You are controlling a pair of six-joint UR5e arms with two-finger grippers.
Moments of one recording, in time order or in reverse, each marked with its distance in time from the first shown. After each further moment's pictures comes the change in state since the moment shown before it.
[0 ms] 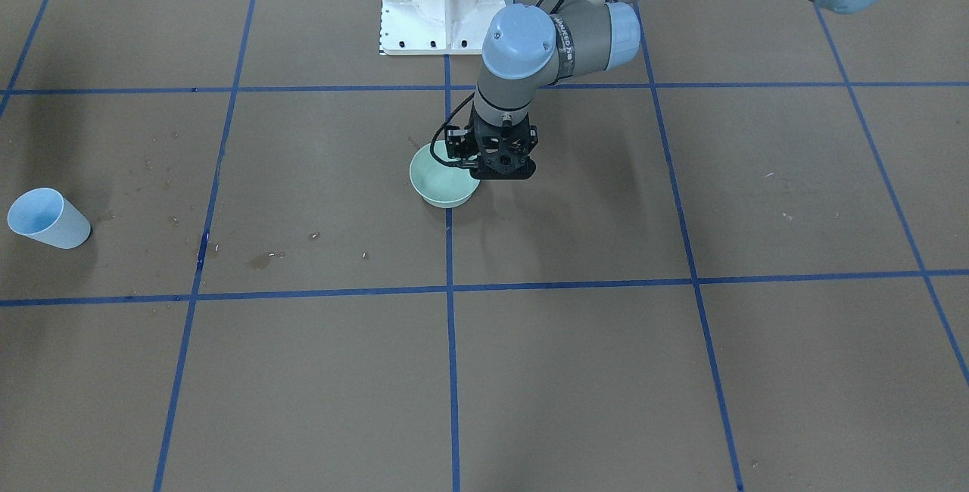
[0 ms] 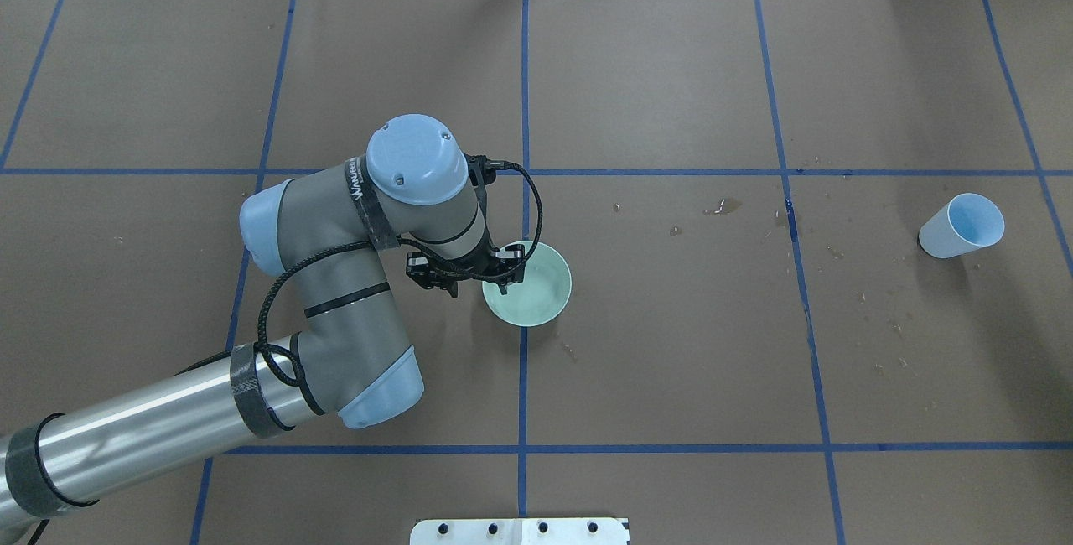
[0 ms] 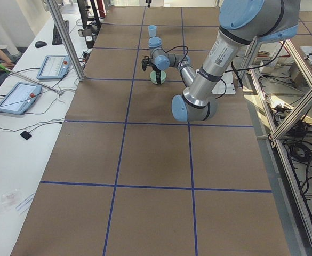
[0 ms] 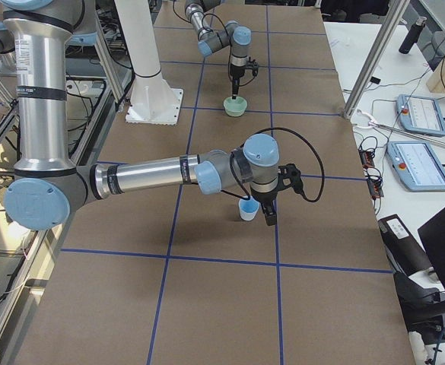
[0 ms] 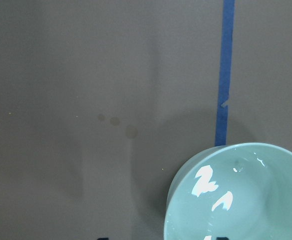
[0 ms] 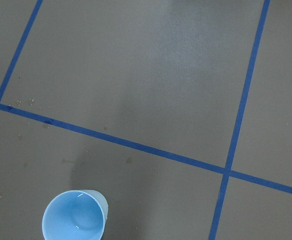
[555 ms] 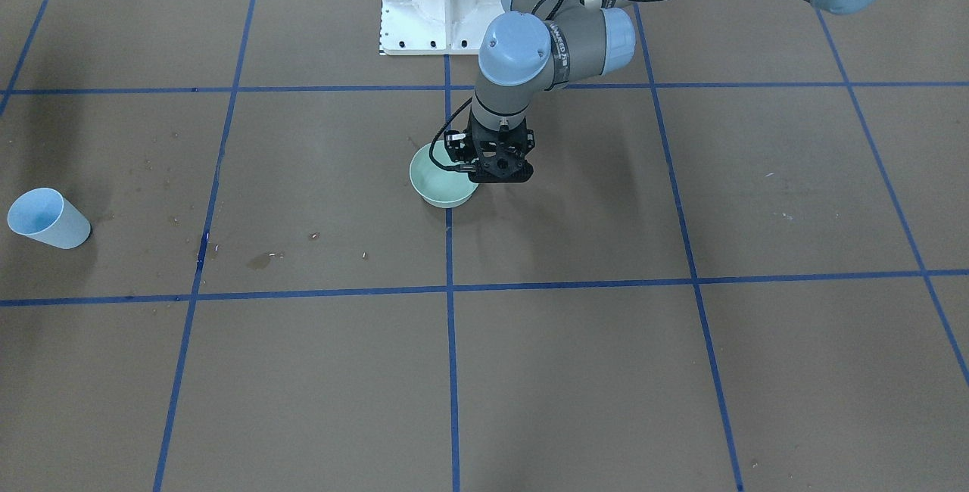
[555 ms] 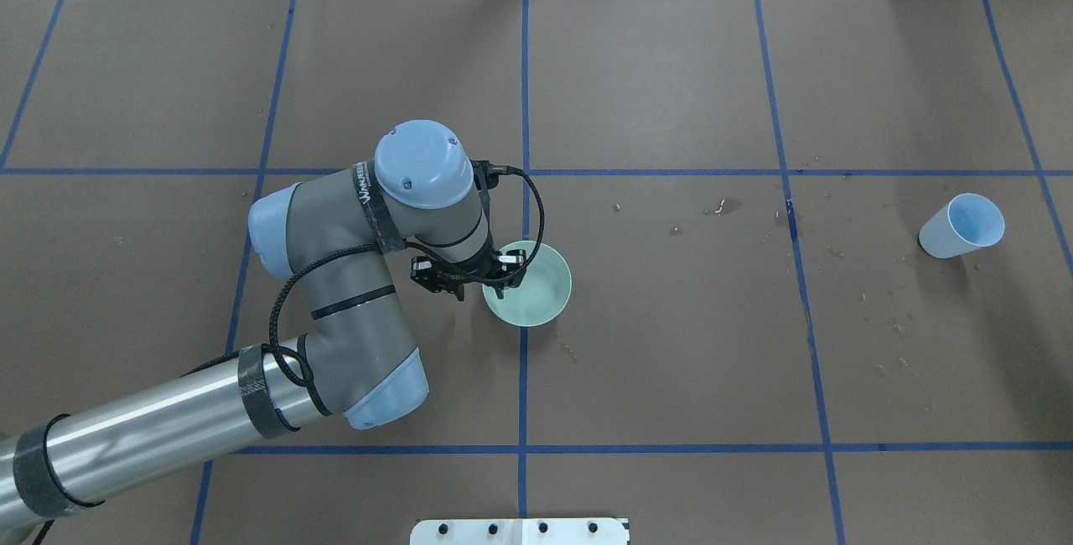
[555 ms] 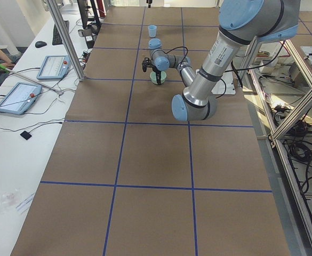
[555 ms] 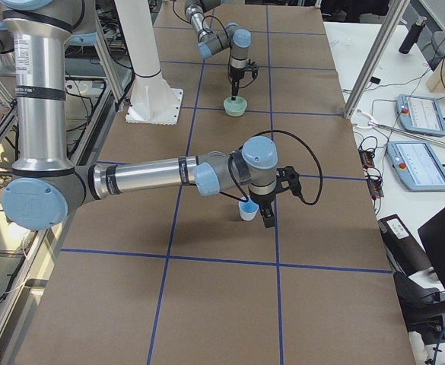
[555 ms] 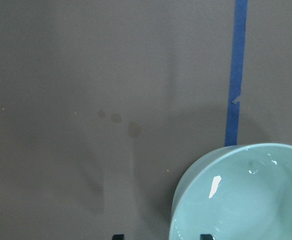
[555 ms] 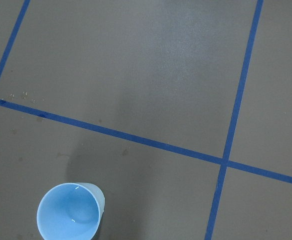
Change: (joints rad) left arm 0.005 -0.006 0.022 -0.007 0.000 0.000; right arm 0.000 -0.008 -0.002 -0.001 0.000 0.000
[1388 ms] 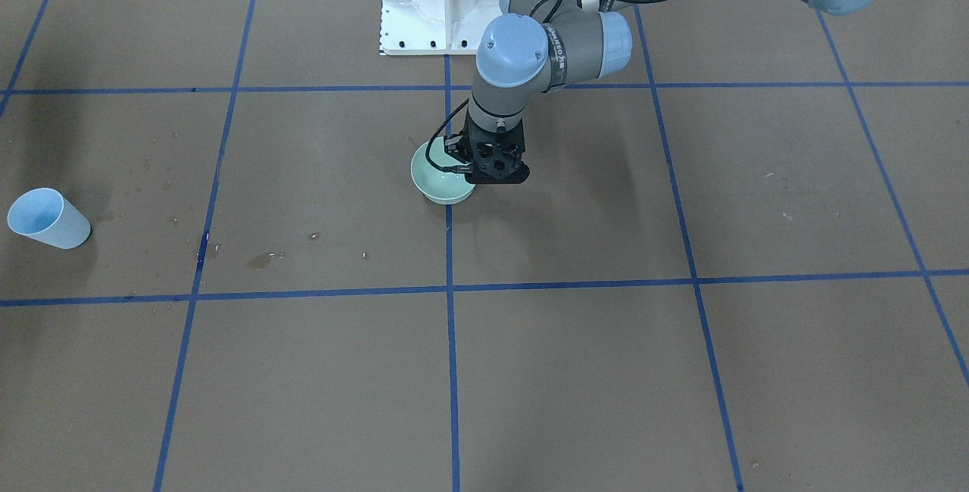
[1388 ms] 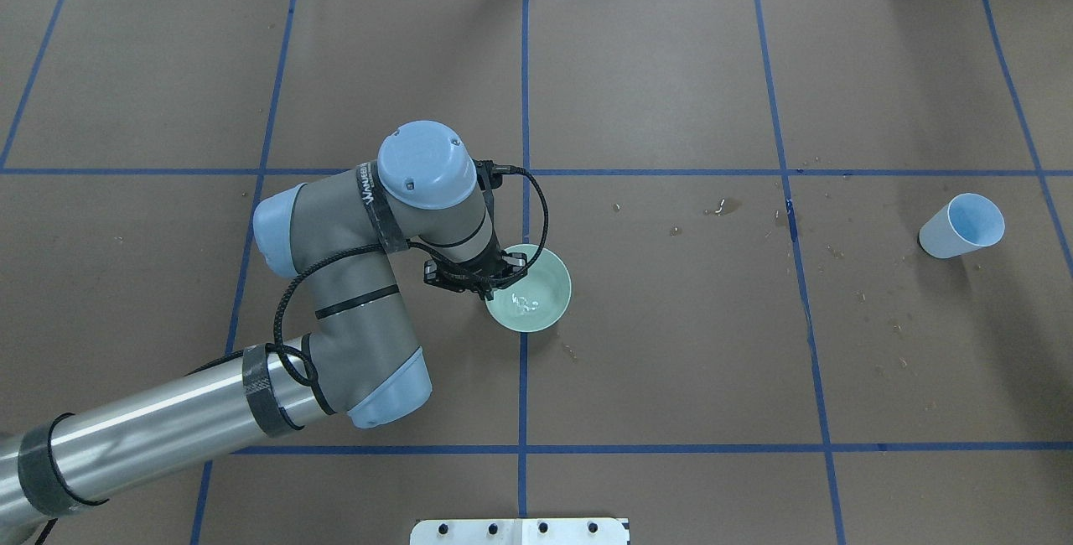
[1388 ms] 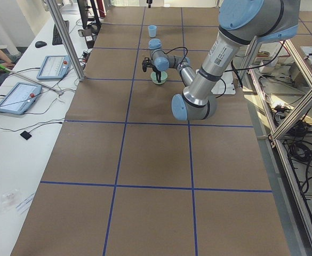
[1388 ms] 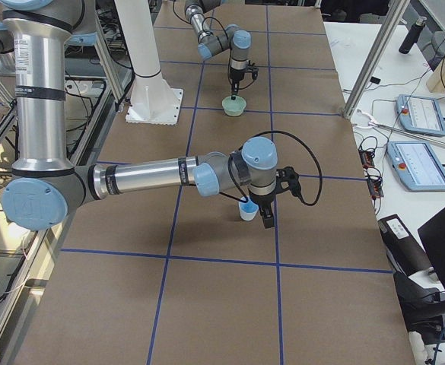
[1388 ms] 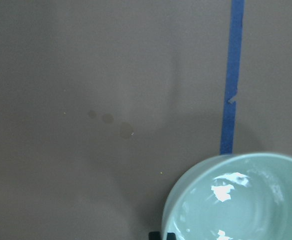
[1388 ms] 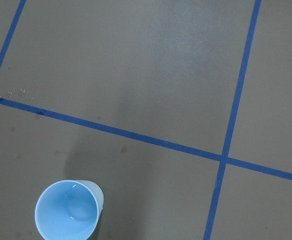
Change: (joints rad) left arm -0.012 -0.005 -0.013 -0.020 -0.009 -0.019; right arm 0.000 -0.001 0.000 -0.001 0.002 0.000
